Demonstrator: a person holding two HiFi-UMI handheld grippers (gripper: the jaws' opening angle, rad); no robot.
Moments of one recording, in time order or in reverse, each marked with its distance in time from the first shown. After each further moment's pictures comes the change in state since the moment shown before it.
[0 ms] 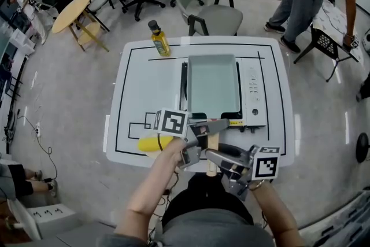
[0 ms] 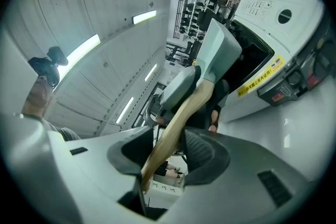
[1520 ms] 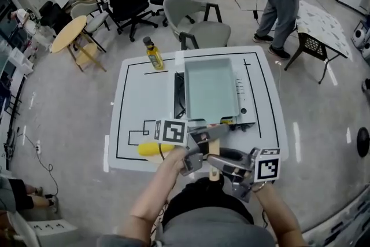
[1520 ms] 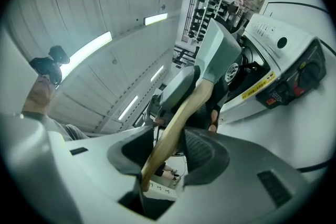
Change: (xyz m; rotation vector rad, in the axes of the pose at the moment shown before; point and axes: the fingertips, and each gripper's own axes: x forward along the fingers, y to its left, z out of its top) left arm 0.014 -0.045 -0.026 0.120 -0.004 -0.022; right arm -0.032 0.034 -0.011 -0.102 -0.035 0.023
